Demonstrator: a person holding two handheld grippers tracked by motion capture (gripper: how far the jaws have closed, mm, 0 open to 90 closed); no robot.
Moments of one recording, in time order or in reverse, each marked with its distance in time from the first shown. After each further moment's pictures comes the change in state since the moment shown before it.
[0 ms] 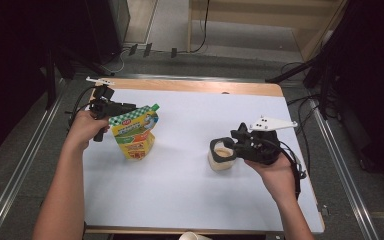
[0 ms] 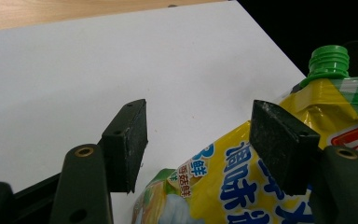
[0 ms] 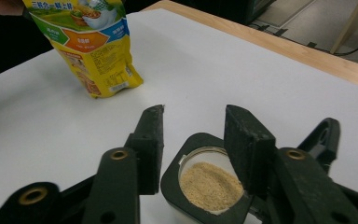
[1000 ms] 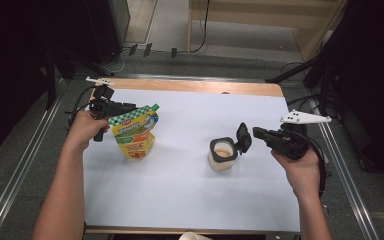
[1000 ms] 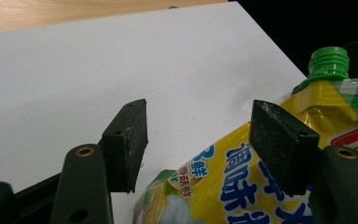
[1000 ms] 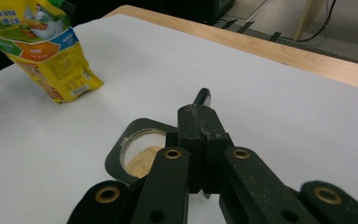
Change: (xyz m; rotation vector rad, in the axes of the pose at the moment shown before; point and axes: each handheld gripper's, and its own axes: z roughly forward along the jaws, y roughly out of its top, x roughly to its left) left arm -0.001 0.000 0.000 -0.005 0.001 0.002; right arm -0.045 -0.006 -0.040 -0.005 -0.096 0.096
